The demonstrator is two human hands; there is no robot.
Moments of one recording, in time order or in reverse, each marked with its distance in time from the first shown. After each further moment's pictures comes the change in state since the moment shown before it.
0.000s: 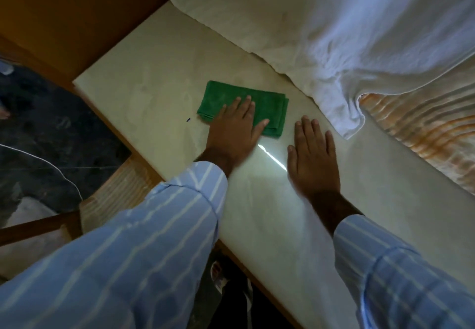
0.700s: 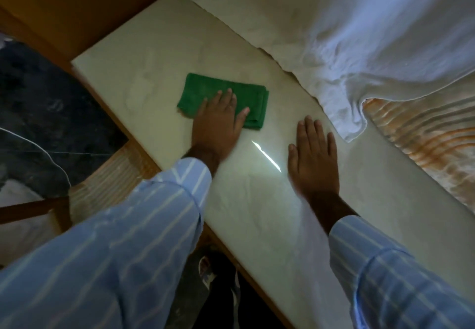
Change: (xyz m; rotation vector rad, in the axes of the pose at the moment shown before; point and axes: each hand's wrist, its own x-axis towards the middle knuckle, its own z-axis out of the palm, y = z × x) left_hand -0.014 -0.032 0.008 -0.043 0.101 -0.151; right_hand -0.001 -0.002 -0.004 -0.007 0.009 0.006
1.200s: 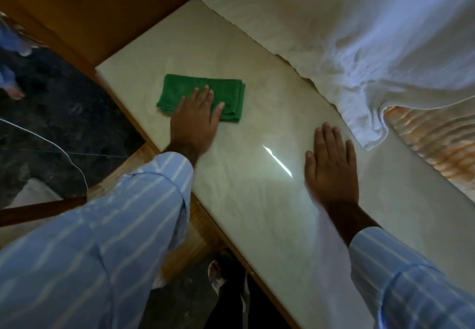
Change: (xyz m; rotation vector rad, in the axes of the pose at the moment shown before) left_hand 0.004 -0.085 -0.011 0.005 0.042 -0.098; right_hand 0.001 0.002 0.008 -0.016 0.039 -0.004
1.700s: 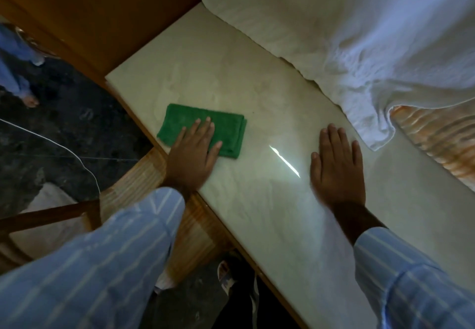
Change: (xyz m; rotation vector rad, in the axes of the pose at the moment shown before) left_hand -0.066 -0.024 0.008 0.040 -0.010 0.148; right_hand 0.001 -0.002 -0.004 0.014 0.001 0.003
